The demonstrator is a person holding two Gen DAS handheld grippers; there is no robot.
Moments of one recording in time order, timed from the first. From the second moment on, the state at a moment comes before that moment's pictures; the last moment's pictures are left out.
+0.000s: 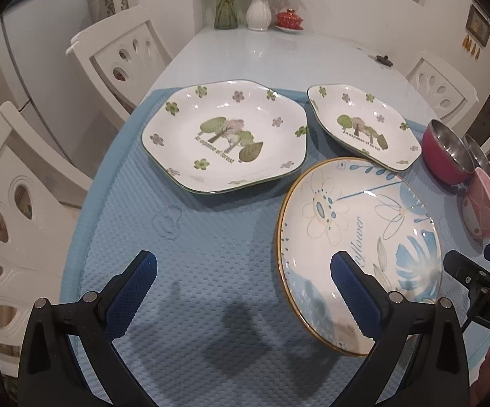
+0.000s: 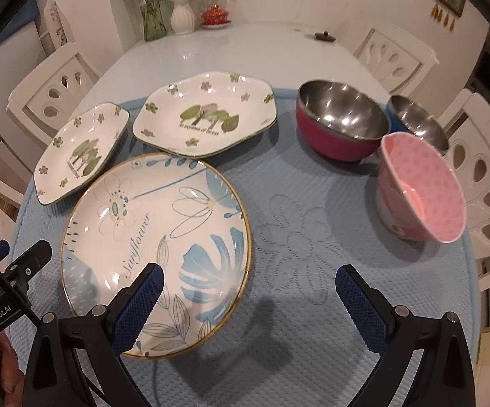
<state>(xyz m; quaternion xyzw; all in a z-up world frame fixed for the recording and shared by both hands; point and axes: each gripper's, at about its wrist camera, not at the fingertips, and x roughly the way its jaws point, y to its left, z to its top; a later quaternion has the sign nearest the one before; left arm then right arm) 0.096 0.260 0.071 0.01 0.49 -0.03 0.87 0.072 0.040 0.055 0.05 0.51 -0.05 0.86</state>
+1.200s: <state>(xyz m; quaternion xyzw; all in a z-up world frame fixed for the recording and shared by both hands) 0.133 0.234 0.023 -0.01 0.53 -0.12 0.84 0.123 0.023 -0.001 0.12 0.55 0.05 0.83</state>
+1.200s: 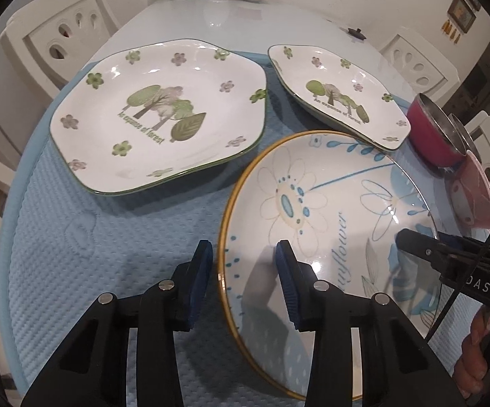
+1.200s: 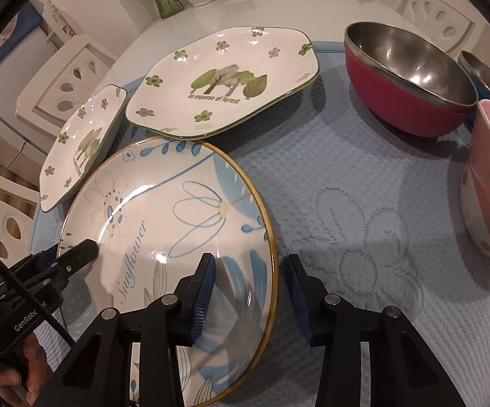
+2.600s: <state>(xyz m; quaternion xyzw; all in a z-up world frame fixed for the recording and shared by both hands) 0.045 0.316 0.062 -0.08 0.52 -0.07 0.85 0.042 0.107 0.034 0.13 0.59 0.12 0.79</state>
